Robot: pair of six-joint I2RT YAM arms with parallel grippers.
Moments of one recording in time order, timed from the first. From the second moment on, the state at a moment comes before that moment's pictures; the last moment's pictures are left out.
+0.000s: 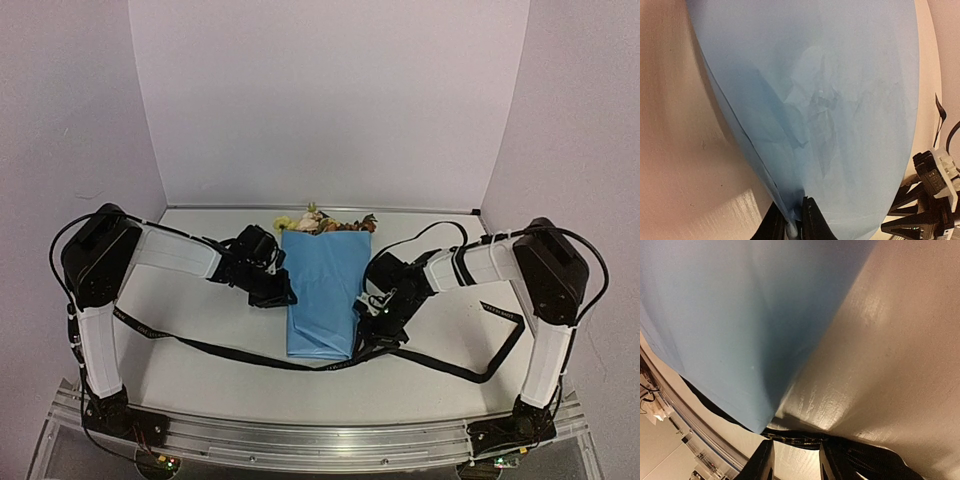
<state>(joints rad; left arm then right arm) -0.71 1.95 1.18 -0.15 0.30 -0.72 0.75 1.92 1.15 -0.60 -0.51 0.55</state>
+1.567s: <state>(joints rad) -0.68 1.96 1.25 -0.24 0.54 -0.82 0.76 1.79 1.02 -0.63 -0.26 0.92</state>
